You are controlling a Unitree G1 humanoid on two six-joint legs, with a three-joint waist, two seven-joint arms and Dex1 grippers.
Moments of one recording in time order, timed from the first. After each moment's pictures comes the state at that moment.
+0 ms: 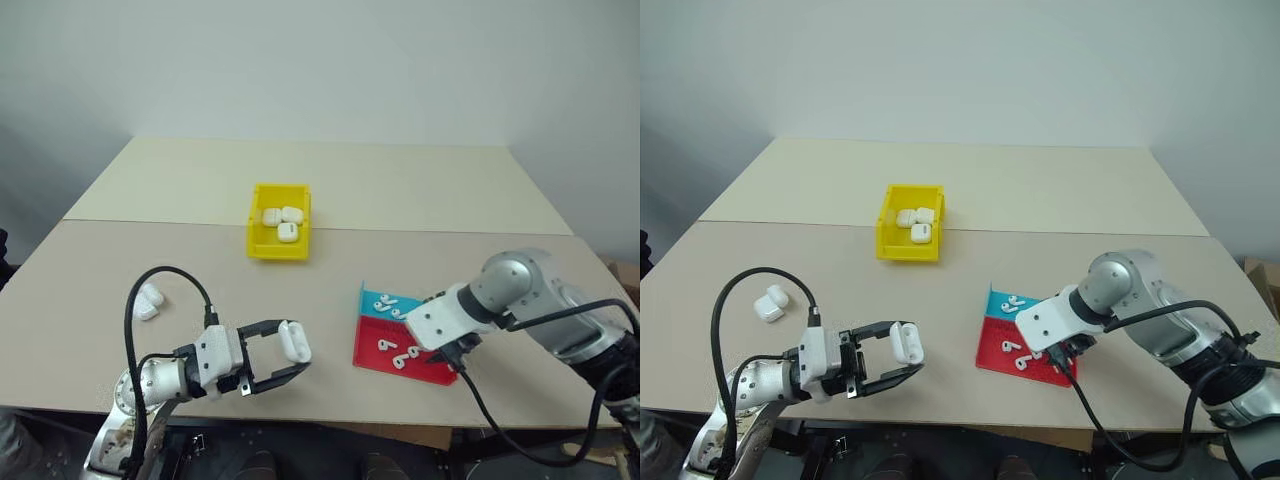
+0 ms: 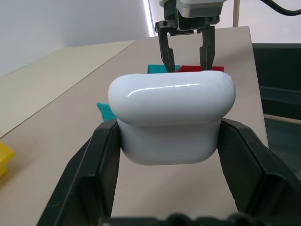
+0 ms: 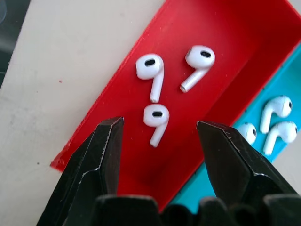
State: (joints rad) left arm 0.06 0.51 0.02 -0.41 -0.33 -0.01 -1.03; right arm -0.69 -1.00 0.50 -0.23 -0.14 0.18 1.53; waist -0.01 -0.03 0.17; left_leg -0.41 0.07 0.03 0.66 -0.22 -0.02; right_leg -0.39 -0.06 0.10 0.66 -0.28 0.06
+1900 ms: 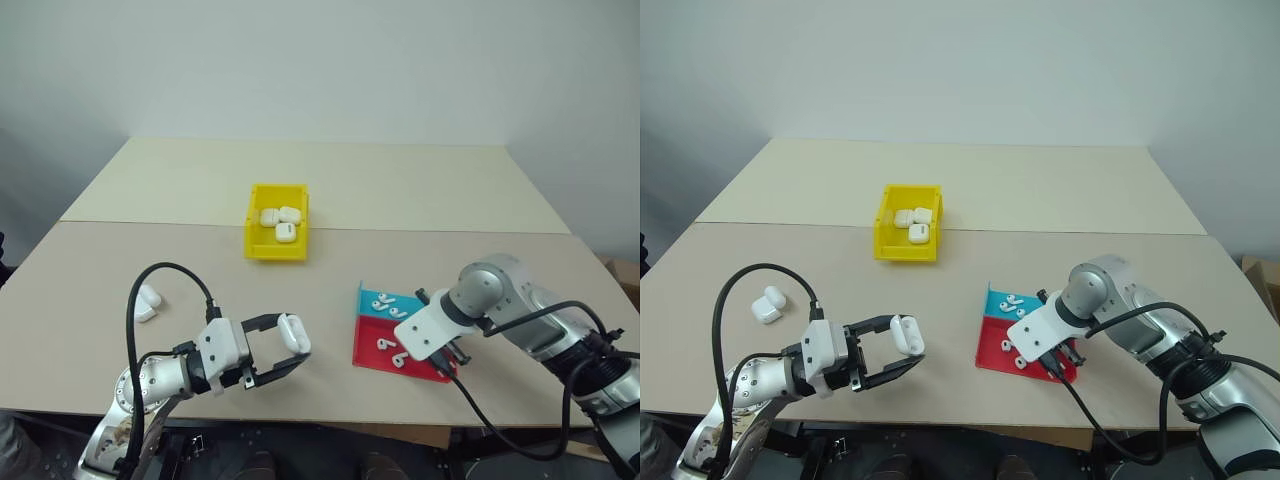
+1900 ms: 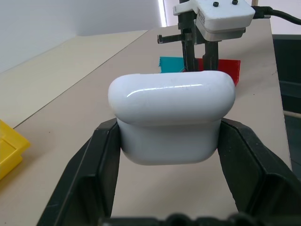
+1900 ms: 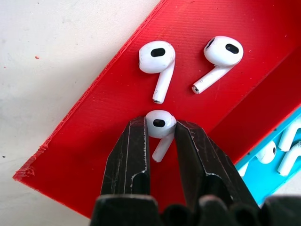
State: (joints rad) left arm 0.06 0.57 -0.02 -0.44 -0.34 0.03 -0.92; right arm -0.70 -0.90 0.54 -0.11 -0.31 0.02 1.54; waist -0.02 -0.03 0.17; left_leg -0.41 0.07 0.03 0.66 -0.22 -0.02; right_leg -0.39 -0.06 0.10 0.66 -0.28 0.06
